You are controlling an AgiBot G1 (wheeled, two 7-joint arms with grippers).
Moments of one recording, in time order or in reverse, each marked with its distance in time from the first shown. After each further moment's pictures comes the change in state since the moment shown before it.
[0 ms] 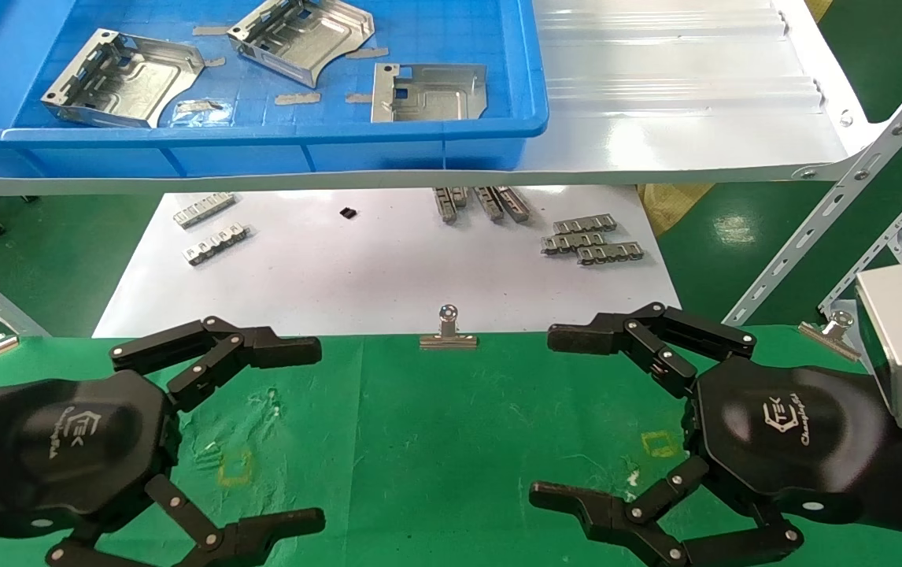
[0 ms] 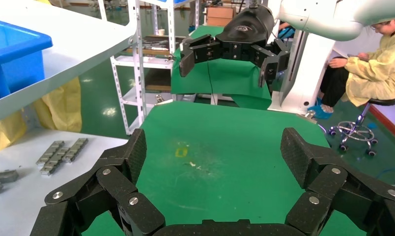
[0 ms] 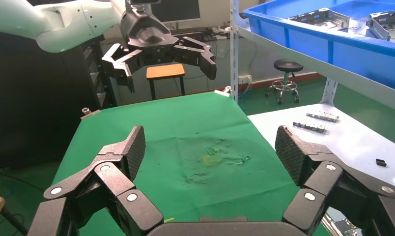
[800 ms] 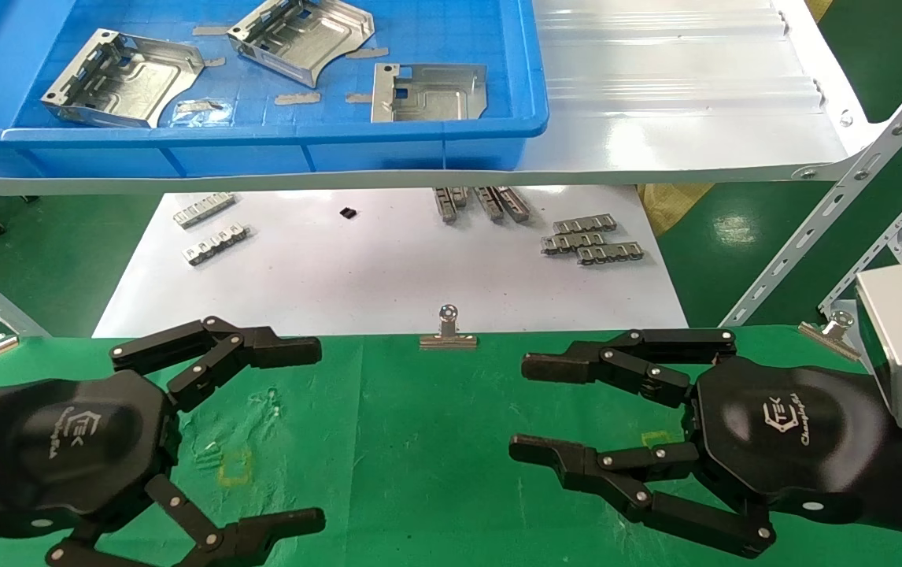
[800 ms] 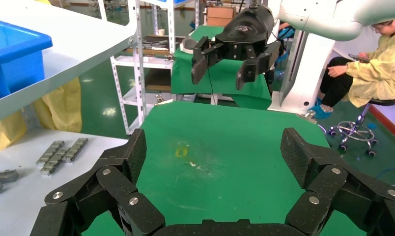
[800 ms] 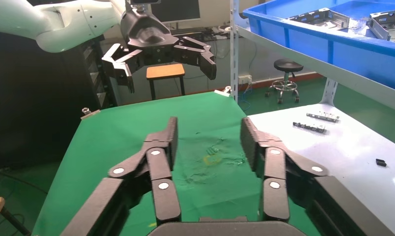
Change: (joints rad) left arm 0.000 0.000 0.000 0.000 0.000 0.000 0.000; right arm 0.000 0.000 0.000 0.000 0.000 0.000 0.000
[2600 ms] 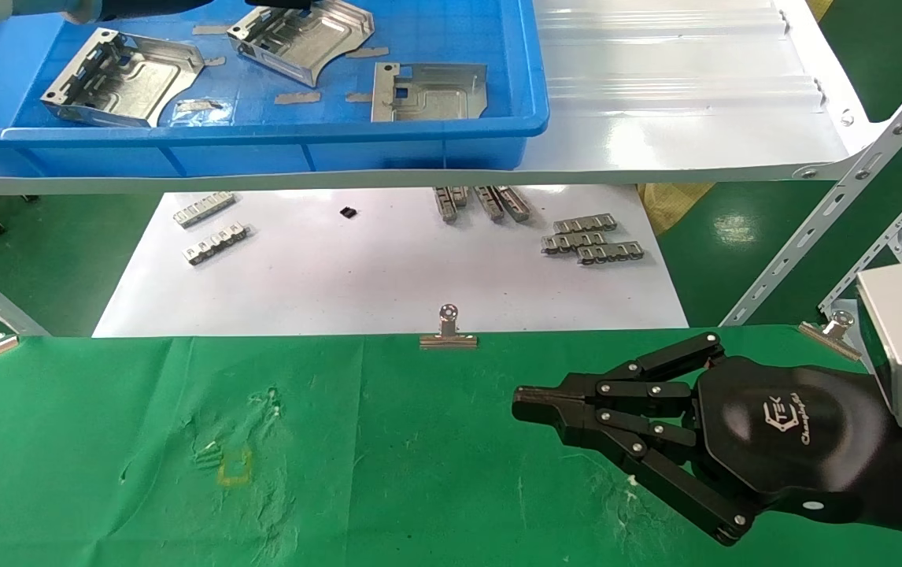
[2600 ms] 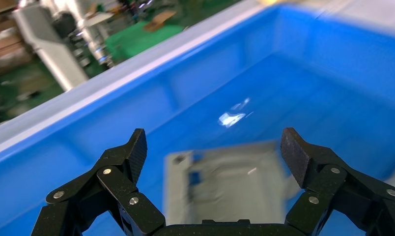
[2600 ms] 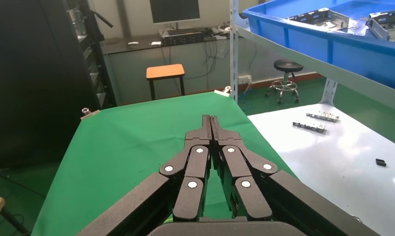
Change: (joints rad) left arm -1.025 0.637 0.277 1.181 0.658 -0.628 0.162; right arm 0.000 0.000 0.000 0.000 0.000 0.000 0.000
